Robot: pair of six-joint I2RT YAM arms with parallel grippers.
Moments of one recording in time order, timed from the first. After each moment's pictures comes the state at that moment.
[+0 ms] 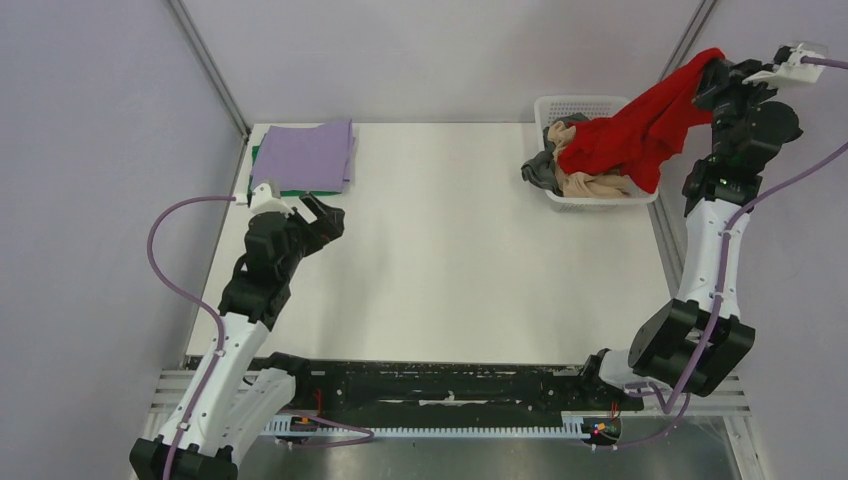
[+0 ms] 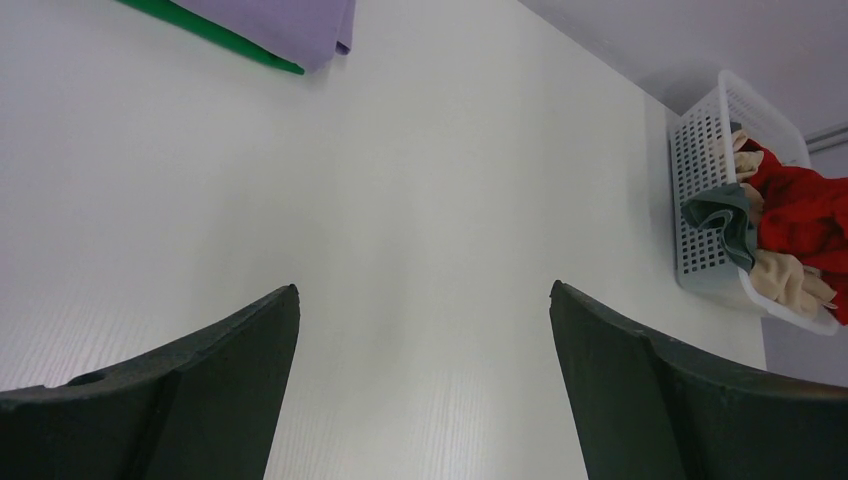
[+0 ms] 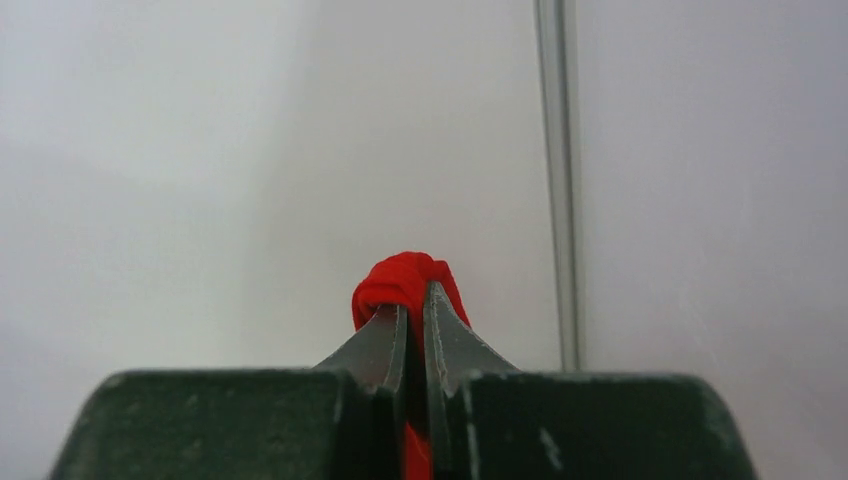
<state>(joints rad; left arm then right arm) -0.21 0.75 0.72 -0.31 -0.13 -0.62 -0.46 1.39 1.36 0.33 -0.27 0.27</state>
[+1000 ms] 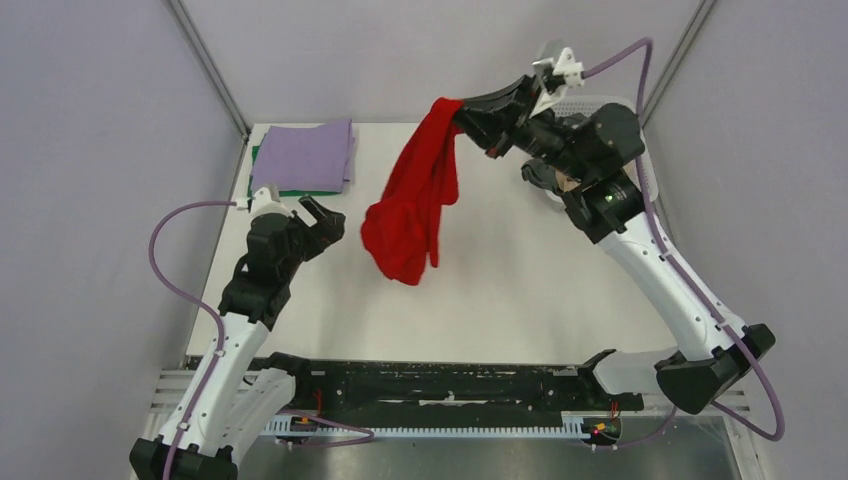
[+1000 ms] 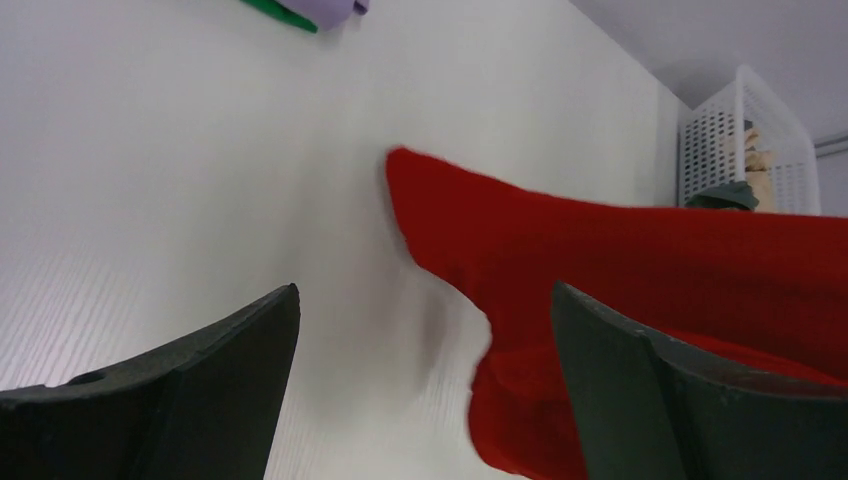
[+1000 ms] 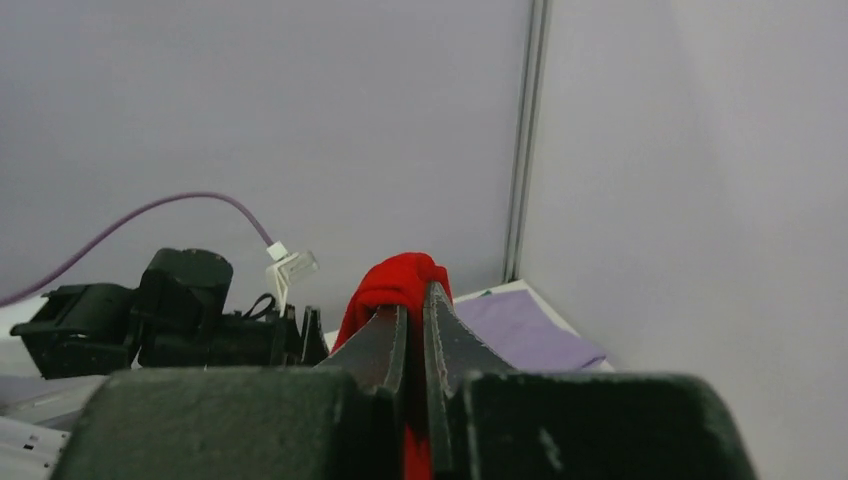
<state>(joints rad) -0.21 0.75 0.72 -0.34 -0.11 -0.68 0.51 1.32 1.56 0.23 -0.56 0.23</state>
